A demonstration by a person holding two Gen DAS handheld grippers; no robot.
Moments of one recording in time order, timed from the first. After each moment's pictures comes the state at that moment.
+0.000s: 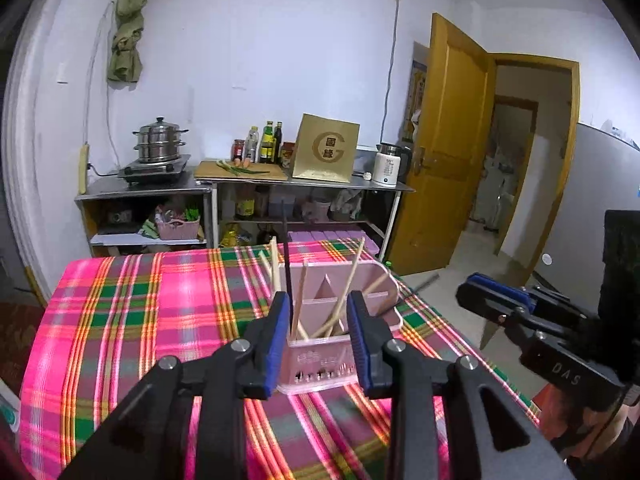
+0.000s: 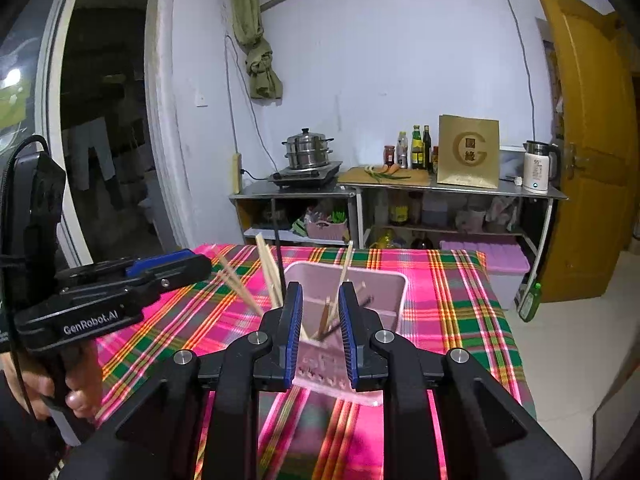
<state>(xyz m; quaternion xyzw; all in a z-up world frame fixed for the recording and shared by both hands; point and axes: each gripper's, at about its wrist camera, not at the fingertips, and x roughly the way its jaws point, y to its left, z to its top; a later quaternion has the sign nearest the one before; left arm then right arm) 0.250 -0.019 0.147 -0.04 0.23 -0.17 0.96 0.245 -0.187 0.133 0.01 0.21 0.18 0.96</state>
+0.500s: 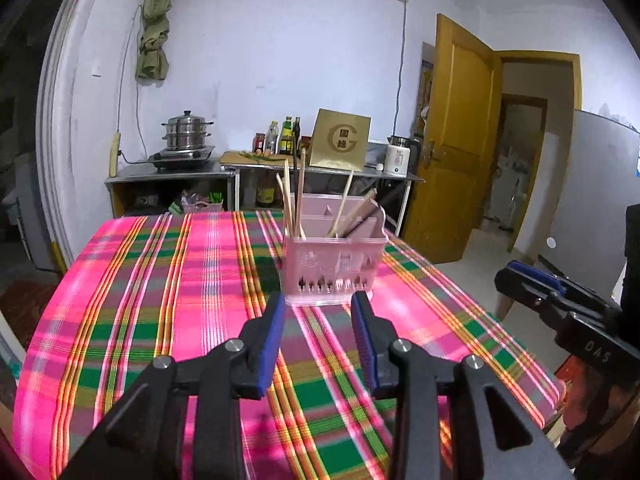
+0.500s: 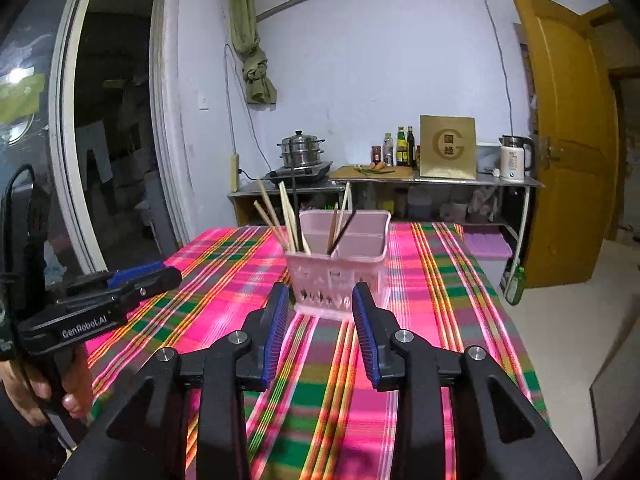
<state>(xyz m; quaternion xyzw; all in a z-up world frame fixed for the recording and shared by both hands) 0.132 -0.013 0.094 -0.04 0.23 -0.13 0.96 0.126 -0.201 0.094 0.02 0.20 0.15 0.97</state>
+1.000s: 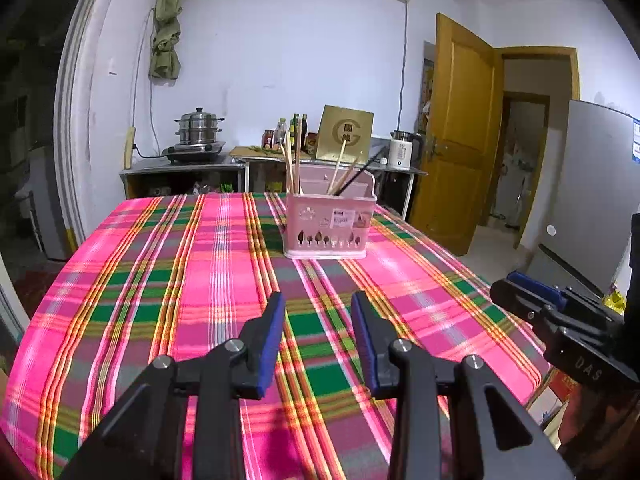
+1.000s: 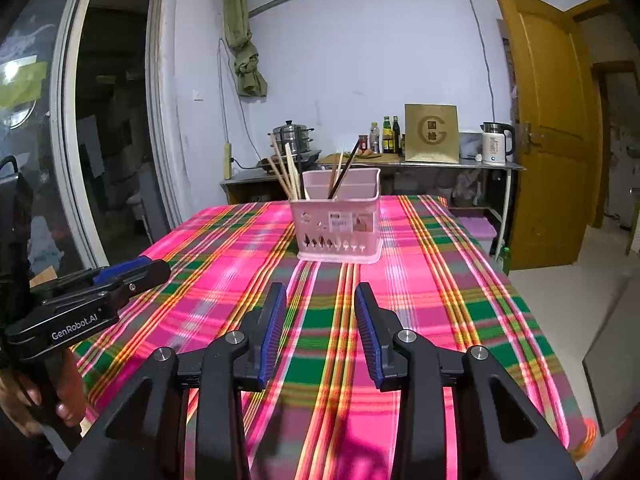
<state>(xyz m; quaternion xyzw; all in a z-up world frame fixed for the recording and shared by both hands) 0.057 -0.022 0.060 -0.04 0.23 -0.11 0.97 0.050 -0.195 0.052 0.02 0.21 0.13 0.97</state>
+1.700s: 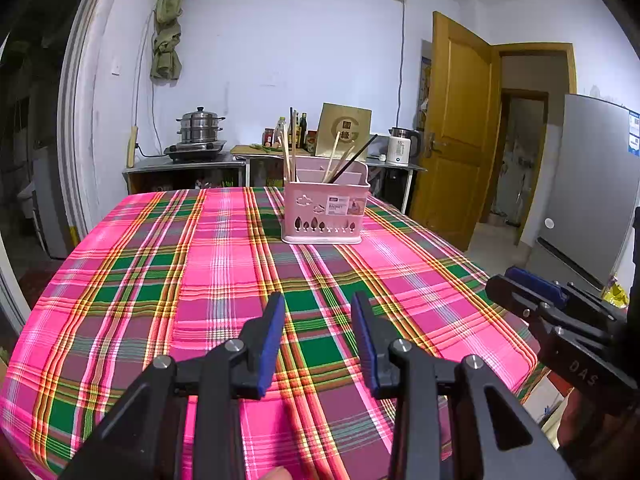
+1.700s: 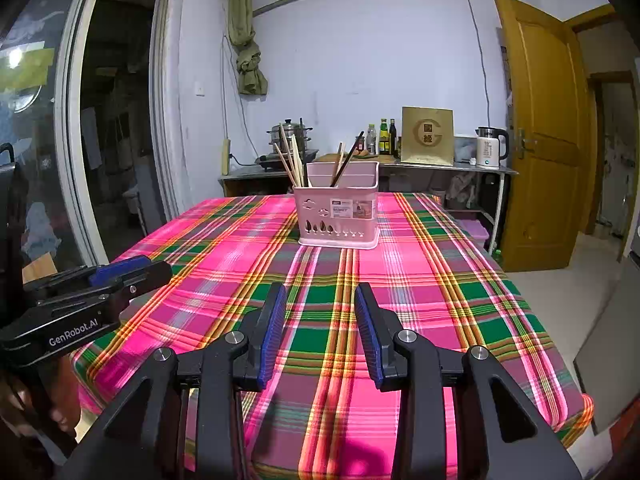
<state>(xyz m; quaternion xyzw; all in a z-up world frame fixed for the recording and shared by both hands) 0.034 -0.026 0.049 -0.04 0.22 -0.11 0.97 0.023 -0.191 0.042 0.00 0.20 0.12 0.97</state>
